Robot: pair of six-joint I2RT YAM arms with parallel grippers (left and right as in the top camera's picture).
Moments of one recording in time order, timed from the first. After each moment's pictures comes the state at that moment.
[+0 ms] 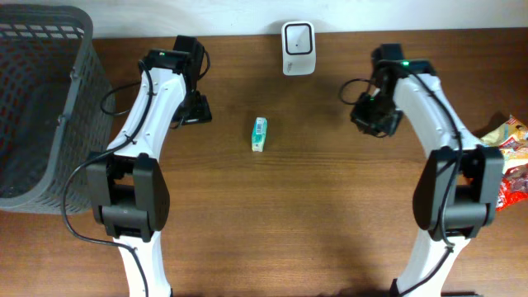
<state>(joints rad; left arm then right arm) -0.17 2.15 1.93 -1.28 -0.28 -0.41 0.02 2.07 1.70 -1.12 -0.09 0.57</state>
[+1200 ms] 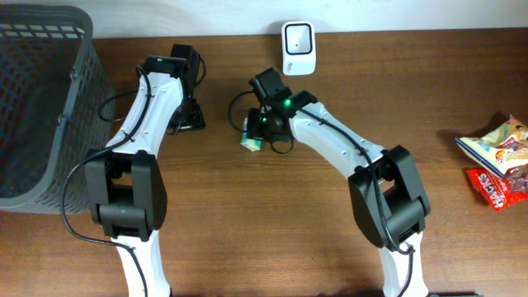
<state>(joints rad) -0.15 2.15 1.85 -1.25 -0.29 -0.41 0.55 2.16 1.70 -0.68 -0.16 0.66</state>
